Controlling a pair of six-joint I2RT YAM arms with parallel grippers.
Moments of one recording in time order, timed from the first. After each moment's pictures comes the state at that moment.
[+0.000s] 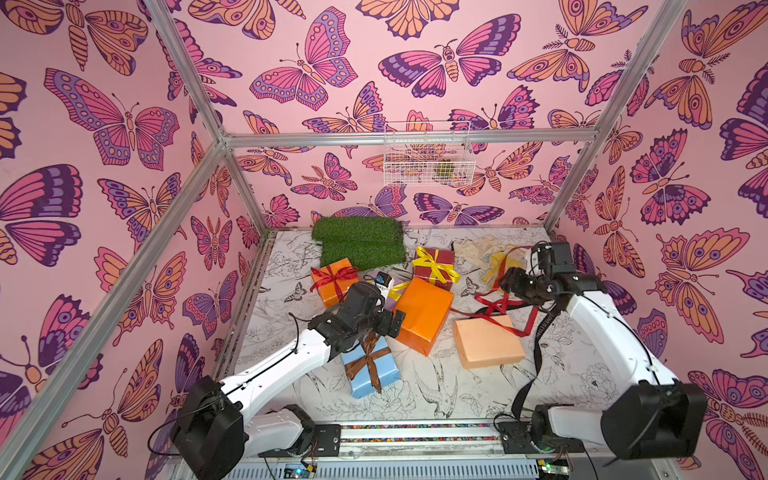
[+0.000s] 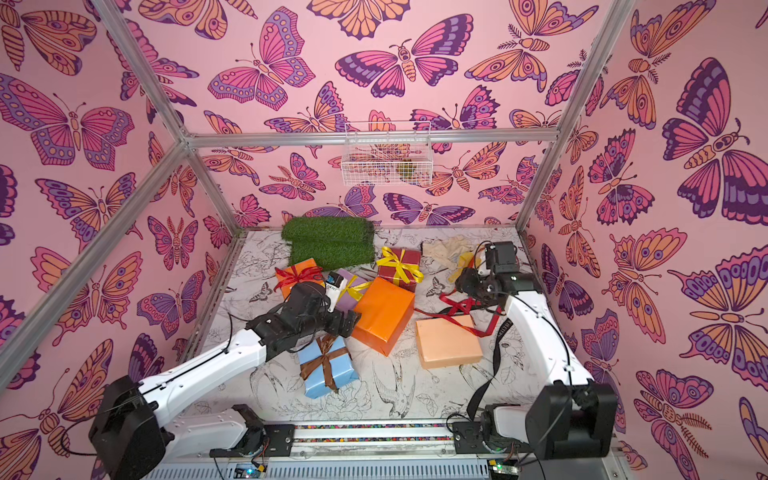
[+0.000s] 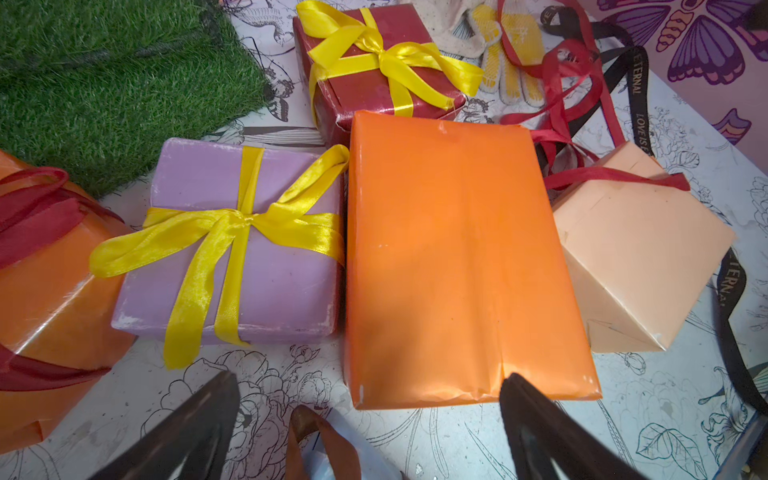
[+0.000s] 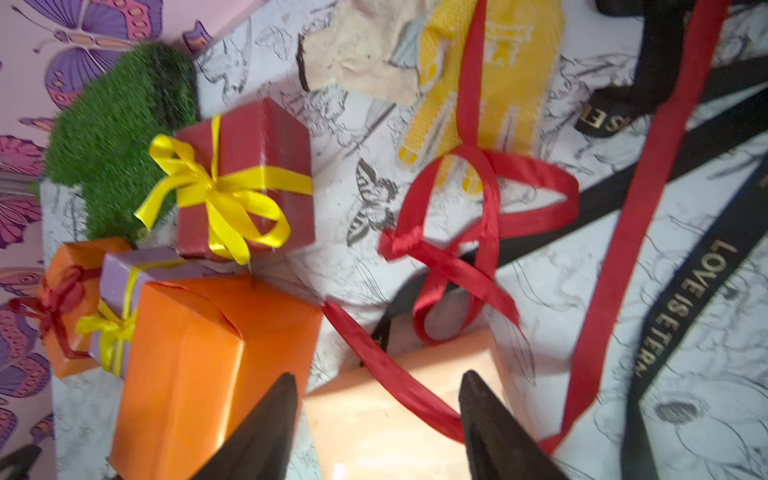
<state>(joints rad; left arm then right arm) -0.67 1.24 0.83 -0.29 0.00 -0.18 0.04 1.24 1.05 -0.76 -0.14 0.46</state>
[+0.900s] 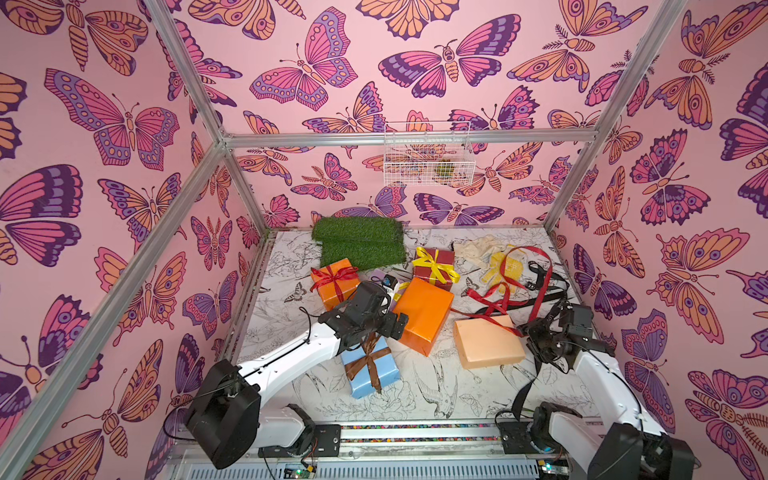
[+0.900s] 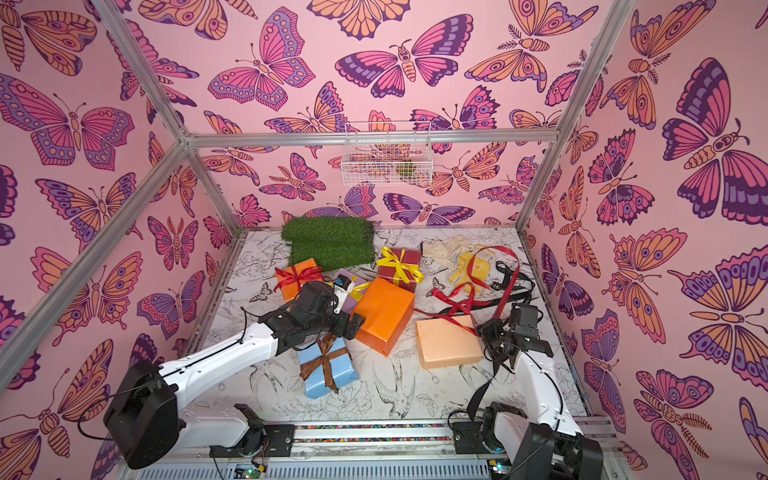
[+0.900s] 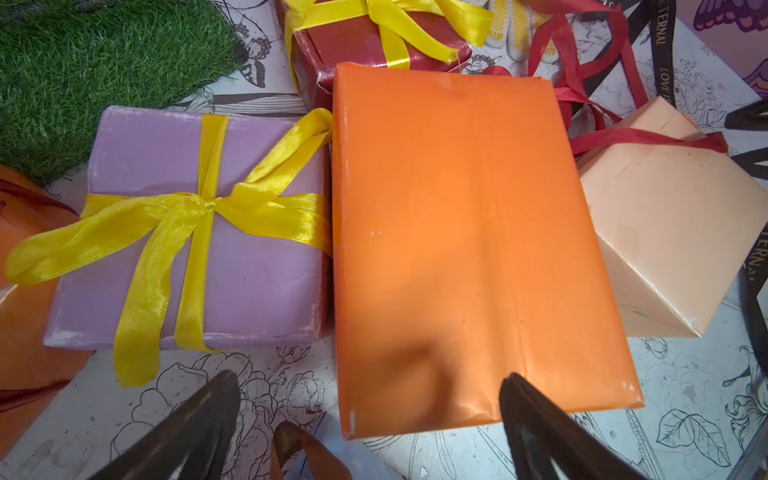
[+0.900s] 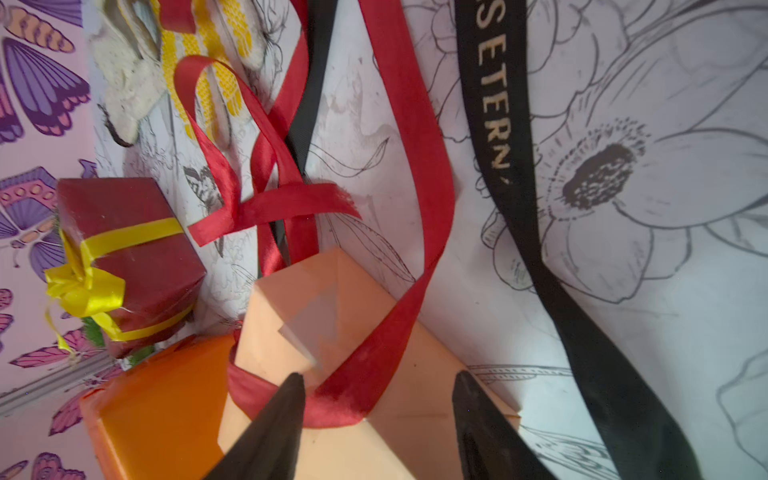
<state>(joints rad) -0.67 1.32 0.85 -0.29 0.03 -0.16 -0.26 0.99 0.50 -0.51 -0.33 0.86</state>
